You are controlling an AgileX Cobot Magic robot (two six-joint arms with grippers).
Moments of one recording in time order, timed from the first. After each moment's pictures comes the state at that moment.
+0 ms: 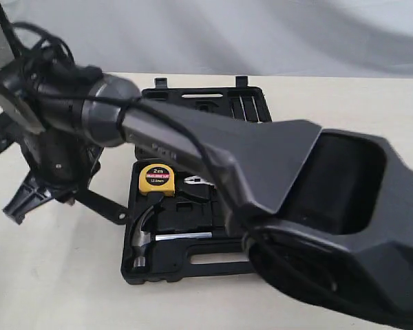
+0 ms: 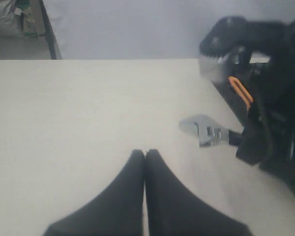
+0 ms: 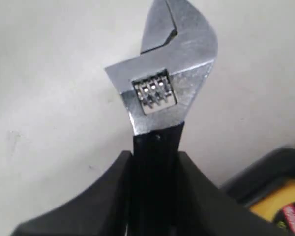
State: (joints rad) left arm -0.40 1.30 -0.96 0.82 0.66 -0.60; right arm 0.92 2.44 -2.31 -0.11 1.22 0.00
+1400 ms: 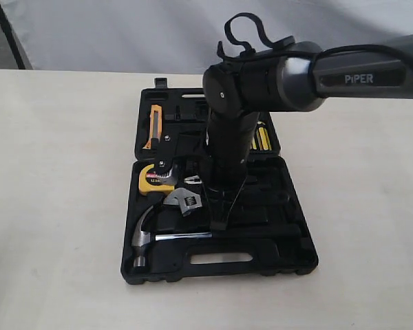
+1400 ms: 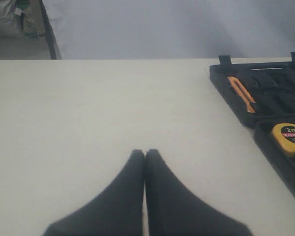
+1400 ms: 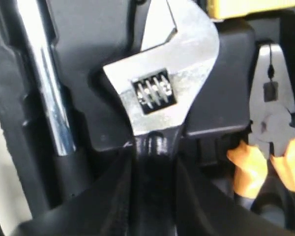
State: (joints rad) left arm -0.40 1.30 -0.96 0.82 0.66 -0.60; right arm 0.56 2.06 -1.43 0.02 0.93 -0.83
